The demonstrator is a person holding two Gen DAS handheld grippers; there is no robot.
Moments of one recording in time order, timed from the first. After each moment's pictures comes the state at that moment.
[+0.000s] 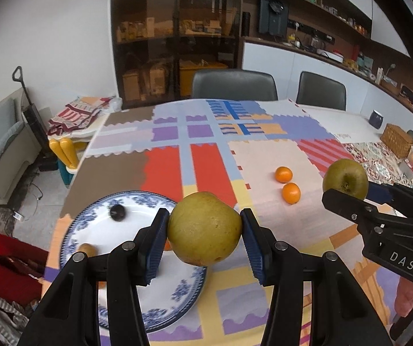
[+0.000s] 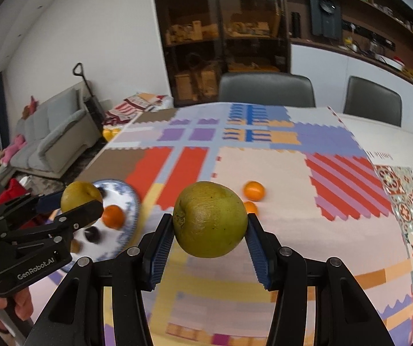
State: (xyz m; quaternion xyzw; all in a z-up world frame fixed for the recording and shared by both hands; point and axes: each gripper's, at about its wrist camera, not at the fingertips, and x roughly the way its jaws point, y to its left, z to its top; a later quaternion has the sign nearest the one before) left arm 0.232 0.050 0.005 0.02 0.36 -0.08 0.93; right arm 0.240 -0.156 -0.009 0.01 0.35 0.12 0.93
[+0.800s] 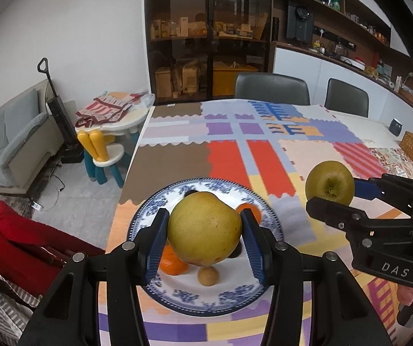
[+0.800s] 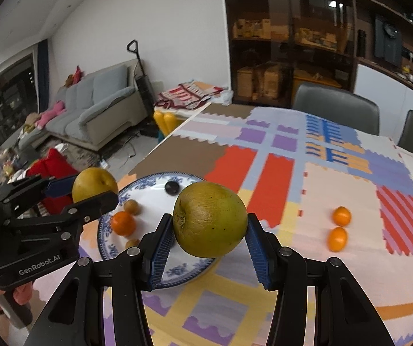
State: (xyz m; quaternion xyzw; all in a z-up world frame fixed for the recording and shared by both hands) left arm 0.213 0.148 0.001 0.01 0.36 -0.03 0.93; right arm 0.240 -0.040 -0.007 -0.04 0.36 0.23 0.90
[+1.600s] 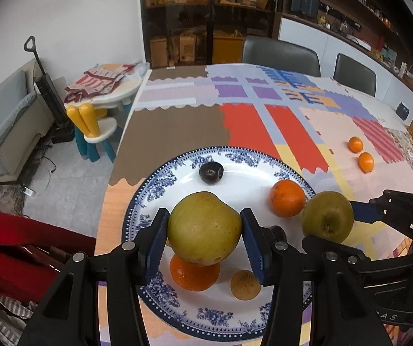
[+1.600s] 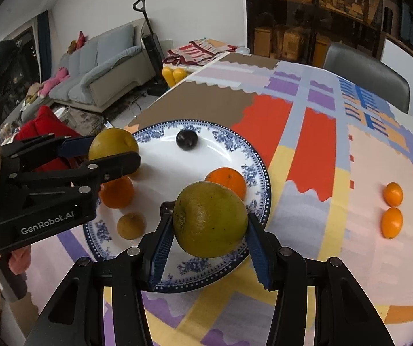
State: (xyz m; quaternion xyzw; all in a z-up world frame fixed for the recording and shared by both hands) left arm 0.263 0.175 -0.058 0.01 0.43 -0.05 0.90; right arm 0.266 0.008 -0.076 -0.08 0.44 0.25 0.86
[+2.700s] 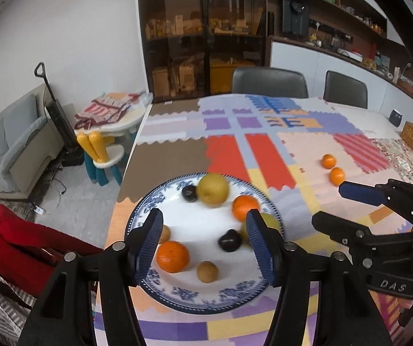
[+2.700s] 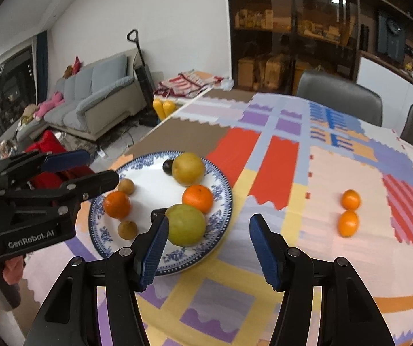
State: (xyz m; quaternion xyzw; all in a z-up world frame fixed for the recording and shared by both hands) left arm 0.204 0.135 0.002 0.03 0.36 -0.04 0.93; right arm 0.225 -0.040 -0.029 -0.05 0.37 0.23 0.90
